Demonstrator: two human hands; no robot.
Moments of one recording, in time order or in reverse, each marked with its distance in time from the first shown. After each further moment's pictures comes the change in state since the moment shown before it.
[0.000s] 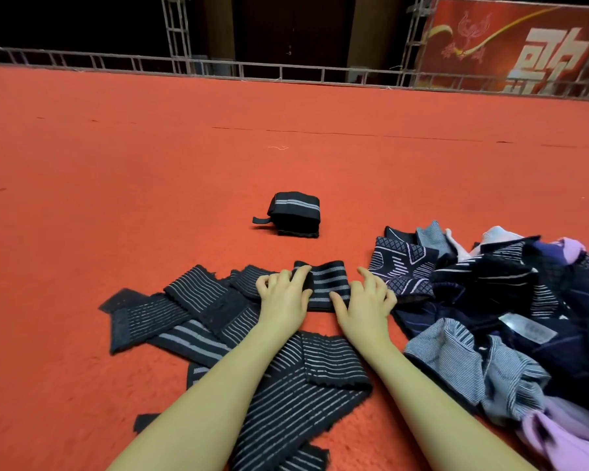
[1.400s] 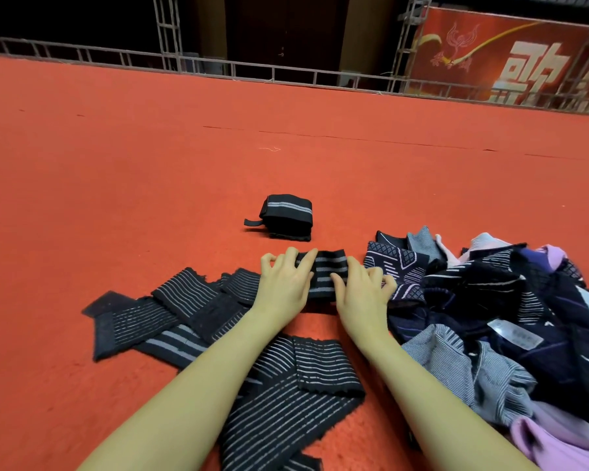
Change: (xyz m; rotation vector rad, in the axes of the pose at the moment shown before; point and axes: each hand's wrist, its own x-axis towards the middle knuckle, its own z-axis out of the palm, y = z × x) left_hand 0.024 0.004 -0.013 0.111 0.308 0.340; right_hand 0.021 -0.011 -0.016 -0.122 0.317 -0.100
